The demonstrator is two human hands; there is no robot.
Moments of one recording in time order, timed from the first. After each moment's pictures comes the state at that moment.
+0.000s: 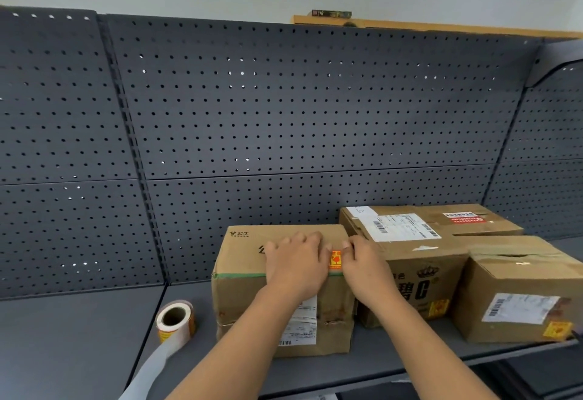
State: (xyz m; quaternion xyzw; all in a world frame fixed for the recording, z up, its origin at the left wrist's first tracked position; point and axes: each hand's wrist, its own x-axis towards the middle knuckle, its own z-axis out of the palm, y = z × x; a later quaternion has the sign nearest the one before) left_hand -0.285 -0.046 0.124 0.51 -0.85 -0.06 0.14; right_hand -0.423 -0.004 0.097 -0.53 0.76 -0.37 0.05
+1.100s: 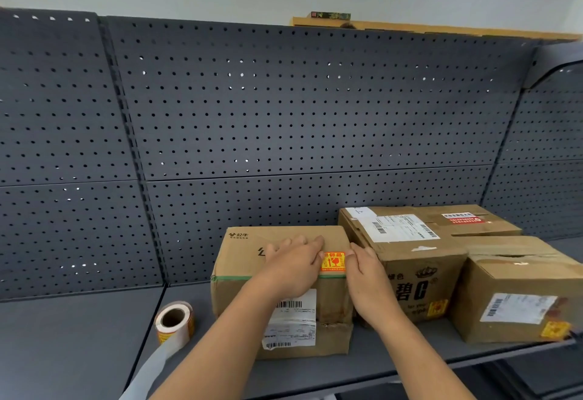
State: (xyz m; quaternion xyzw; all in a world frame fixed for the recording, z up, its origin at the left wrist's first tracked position) left_hand -0.269 -0.055 0.130 0.43 -0.89 -0.14 0.08; right_hand -0.421 0.008 0.077 -0.52 0.70 -0.48 0.13
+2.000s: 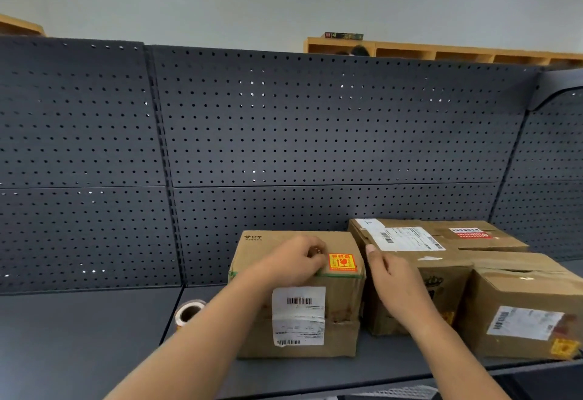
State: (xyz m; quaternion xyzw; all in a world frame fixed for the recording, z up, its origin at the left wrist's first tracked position) left_hand -0.242 -0.054 0.154 0.40 -0.87 -0.24 0.16; right_hand -0.428 0.053 0.126 -0.53 0.72 -0.43 0.11
